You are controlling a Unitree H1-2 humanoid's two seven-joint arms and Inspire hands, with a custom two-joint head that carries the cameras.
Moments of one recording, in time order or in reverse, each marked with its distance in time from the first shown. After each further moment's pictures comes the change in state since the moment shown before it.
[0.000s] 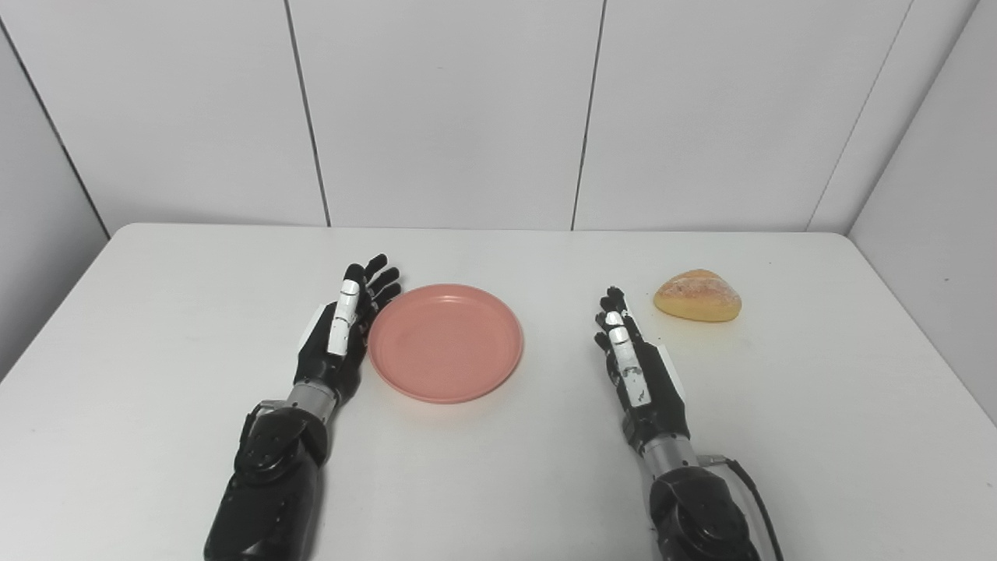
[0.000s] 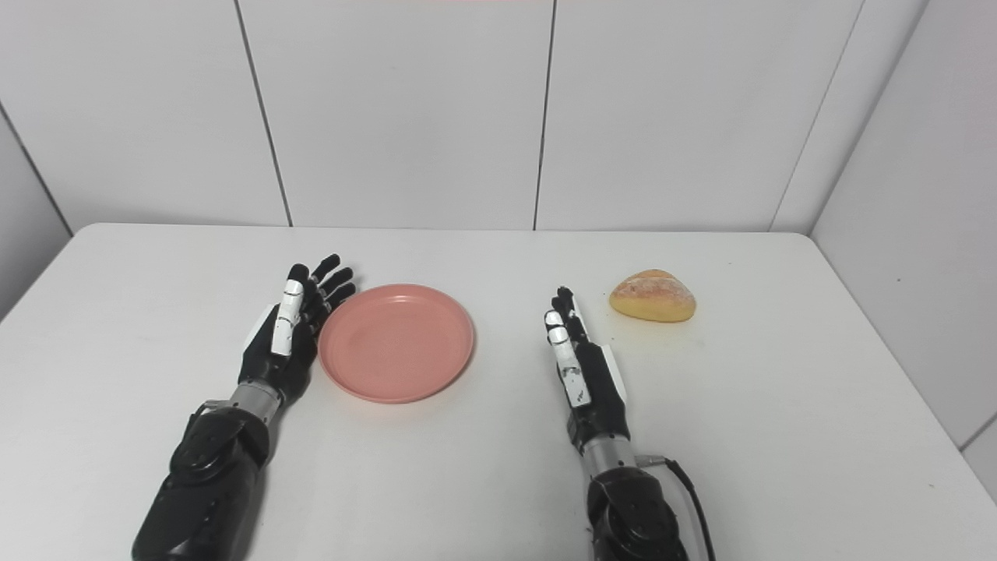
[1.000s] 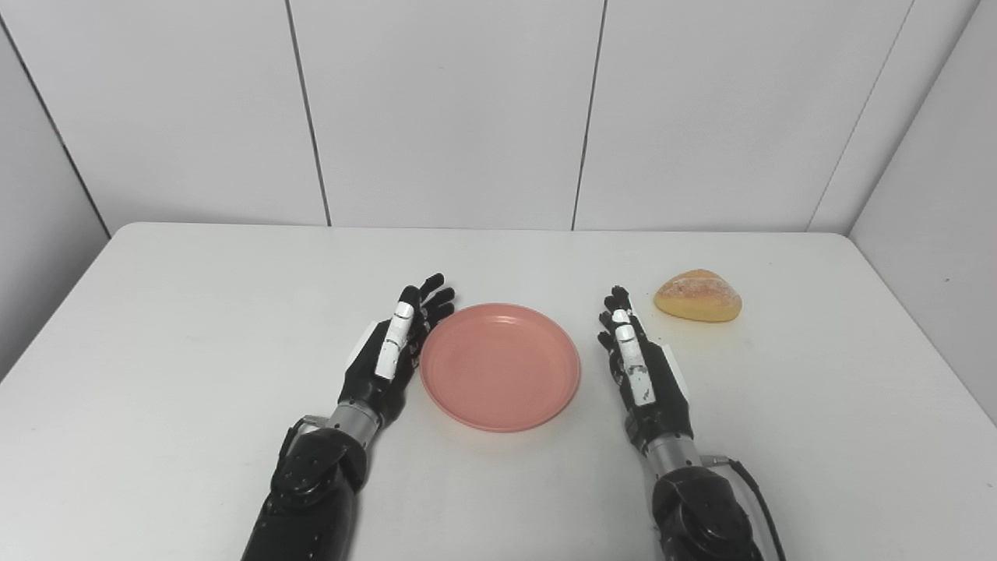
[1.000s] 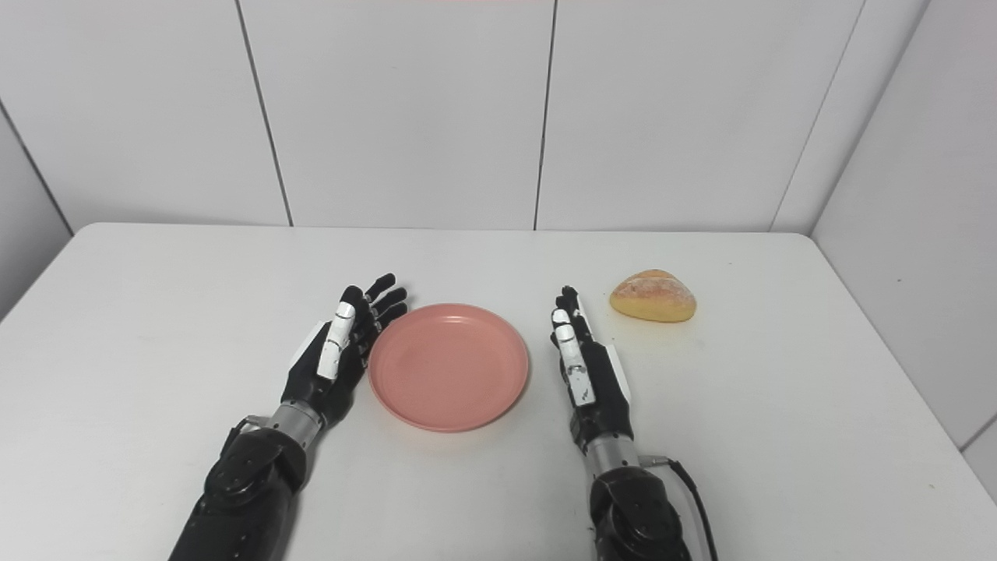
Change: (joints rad) left arm 0.080 -0.058 -0.099 -0.141 0.022 0.056 -0.017; right arm 0.000 -0.003 -0.008 -0.004 0.023 0.000 -0.001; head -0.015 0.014
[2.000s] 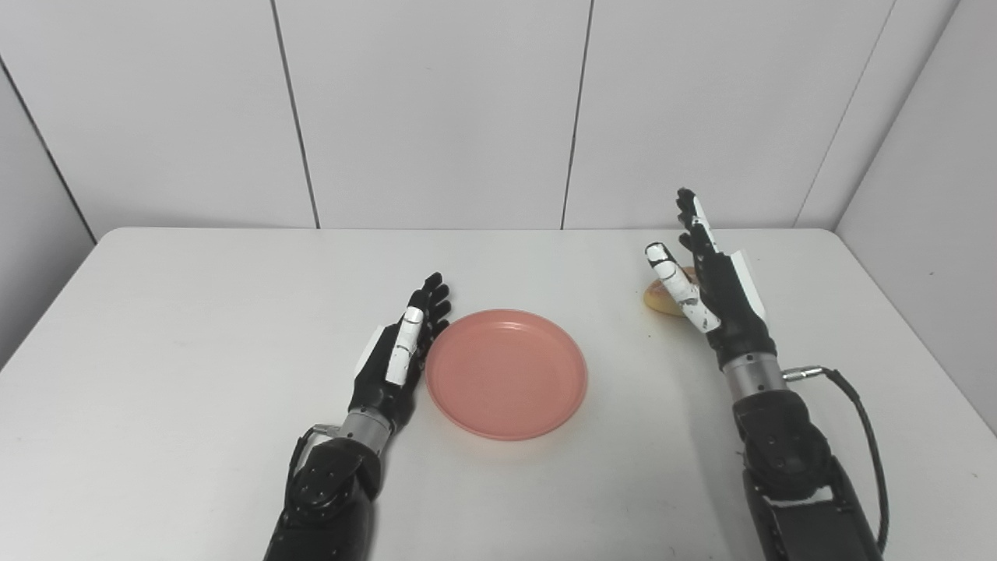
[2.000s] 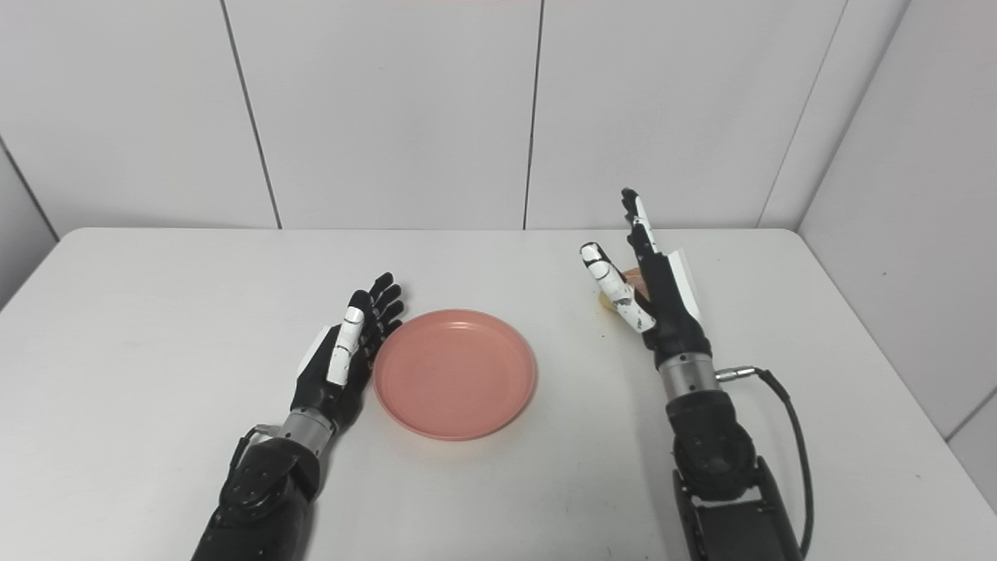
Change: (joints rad) left arm 0.015 -0.055 -0.001 -0.015 0.058 -0.034 0.054; right arm -0.140 -0.274 0.000 -0.163 -0.332 0.038 -0.040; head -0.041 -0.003
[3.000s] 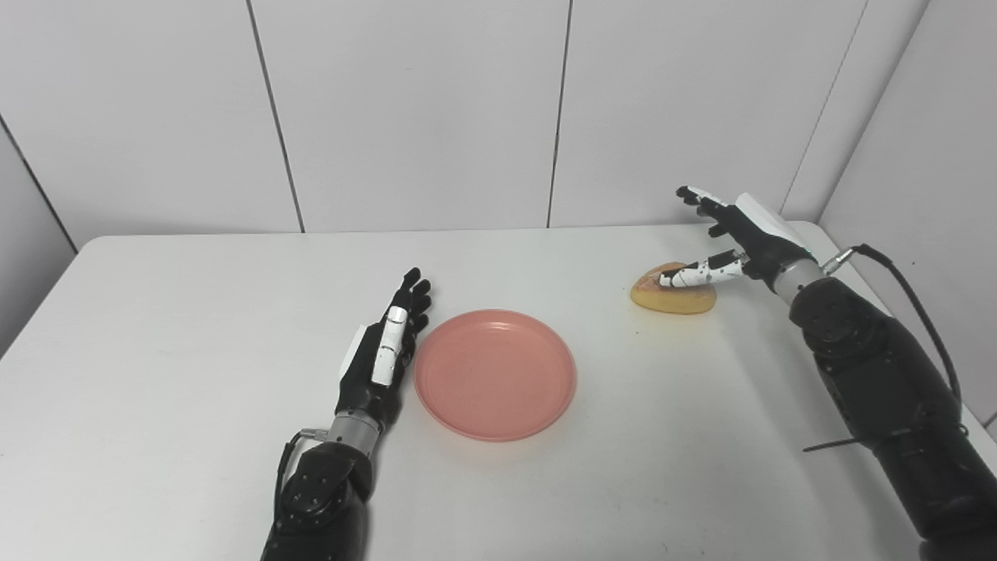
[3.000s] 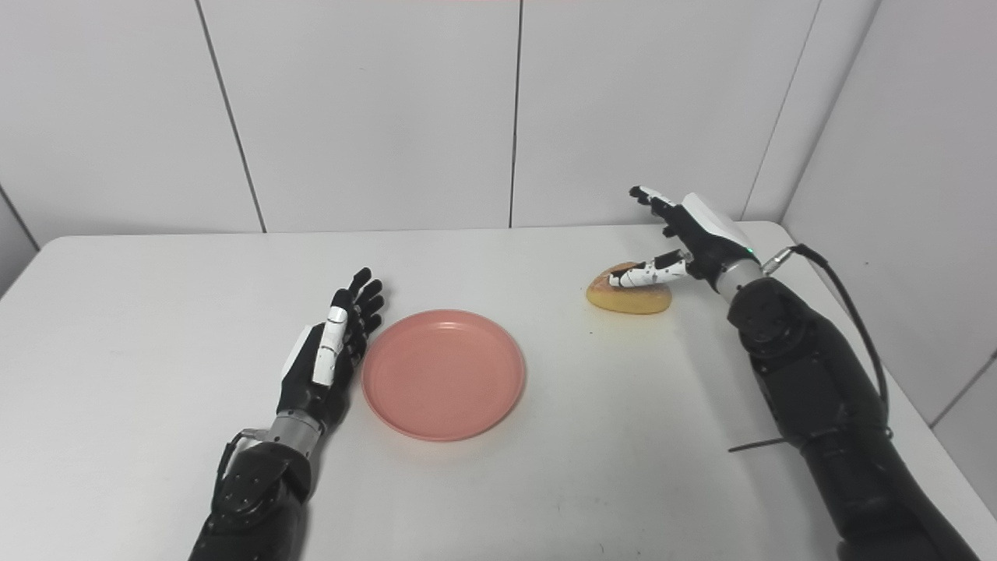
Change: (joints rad) left arm -0.003 -0.007 0.010 0.003 0.026 -0.039 0.033; right arm -0.280 -0.286 0.138 0.467 -0.163 0.042 0.196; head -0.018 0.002
